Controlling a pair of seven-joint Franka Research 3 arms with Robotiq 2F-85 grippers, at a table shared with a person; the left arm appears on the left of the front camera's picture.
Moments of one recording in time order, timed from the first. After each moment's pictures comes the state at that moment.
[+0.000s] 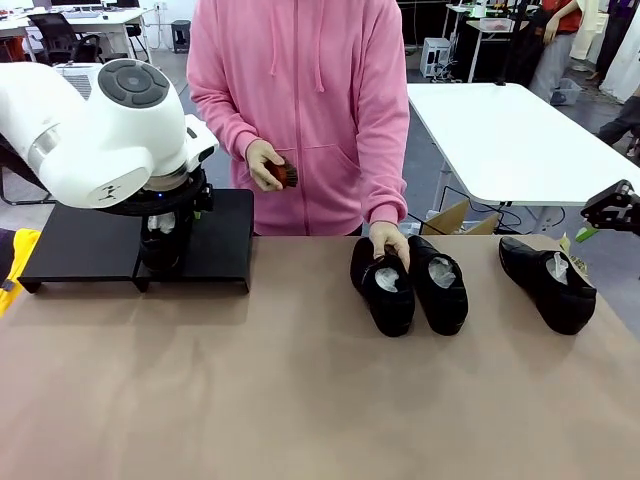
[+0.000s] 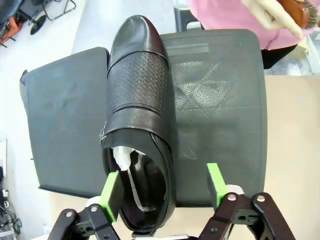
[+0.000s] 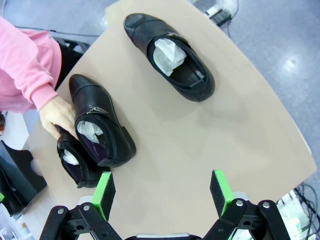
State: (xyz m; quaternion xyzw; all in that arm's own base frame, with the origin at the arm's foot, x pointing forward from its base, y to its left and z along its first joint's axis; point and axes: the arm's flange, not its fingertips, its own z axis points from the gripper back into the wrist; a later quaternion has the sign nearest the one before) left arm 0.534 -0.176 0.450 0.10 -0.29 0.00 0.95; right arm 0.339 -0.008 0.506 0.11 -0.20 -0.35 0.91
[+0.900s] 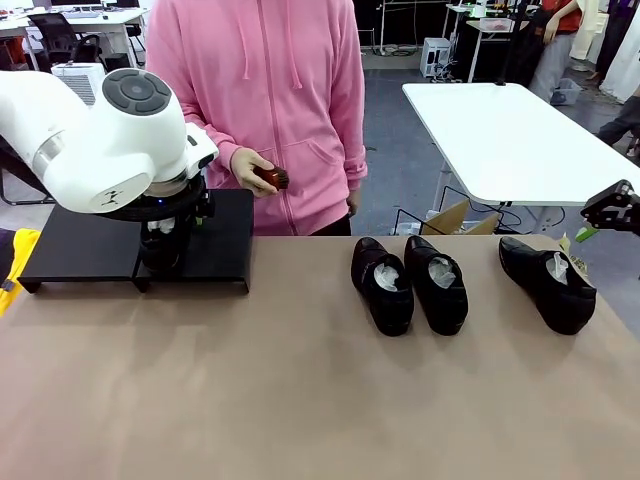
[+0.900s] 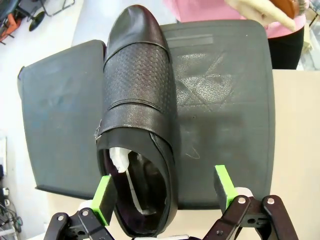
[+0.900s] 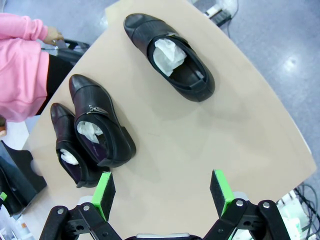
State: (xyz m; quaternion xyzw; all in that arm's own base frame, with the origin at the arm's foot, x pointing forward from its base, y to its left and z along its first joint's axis) left arm 0.539 -0.173 0.437 0.10 -0.28 0.00 0.95; right arm 0.339 -0.008 0.506 0.11 -0.20 -0.35 0.91
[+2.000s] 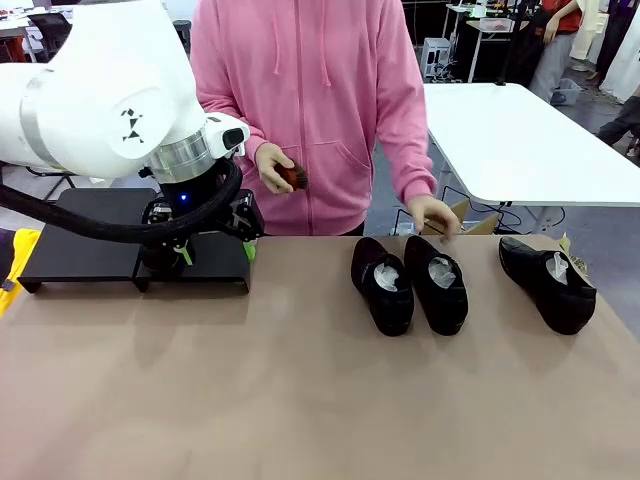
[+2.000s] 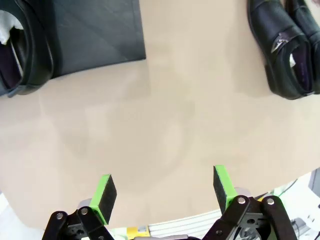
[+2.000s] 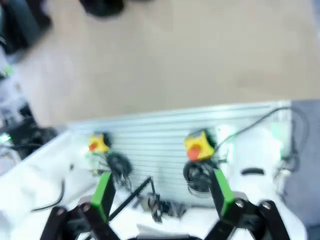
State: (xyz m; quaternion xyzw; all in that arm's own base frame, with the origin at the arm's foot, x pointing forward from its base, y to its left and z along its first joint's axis) left arm 0.439 -0.244 0.494 -0.07 -0.07 -0.03 0.99; right arm 0.231 -0.011 0.557 0.23 0.04 -0.13 0.96
